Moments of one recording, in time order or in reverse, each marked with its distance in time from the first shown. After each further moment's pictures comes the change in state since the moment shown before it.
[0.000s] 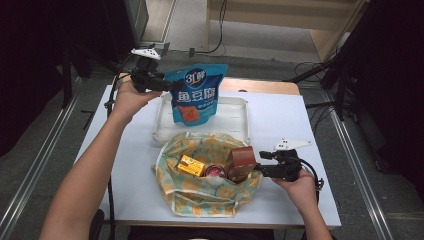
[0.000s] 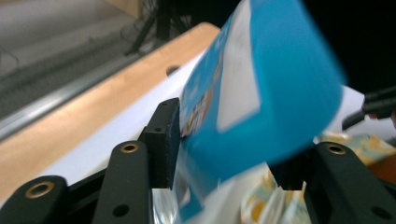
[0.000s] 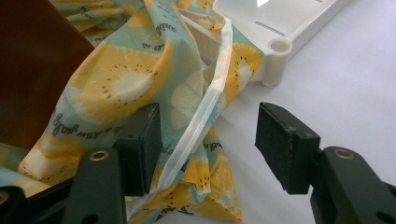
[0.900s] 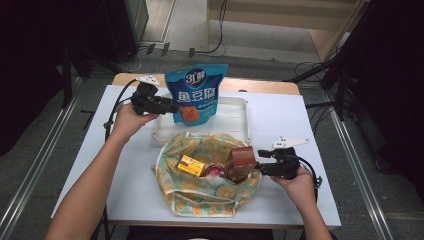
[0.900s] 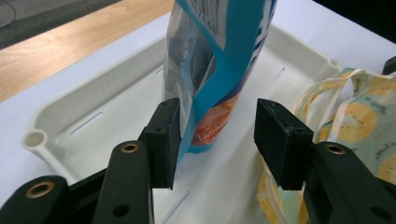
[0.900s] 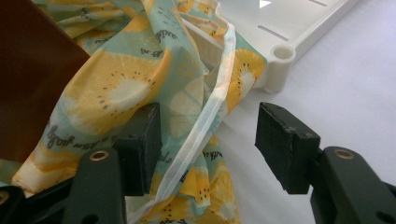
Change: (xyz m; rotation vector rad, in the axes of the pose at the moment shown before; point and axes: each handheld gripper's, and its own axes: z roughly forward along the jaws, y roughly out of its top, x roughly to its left) left arm 0.008 -0.068 0.030 0.096 0.035 -0.040; right arm -0.001 0.005 0.004 0.005 0.008 -0.009
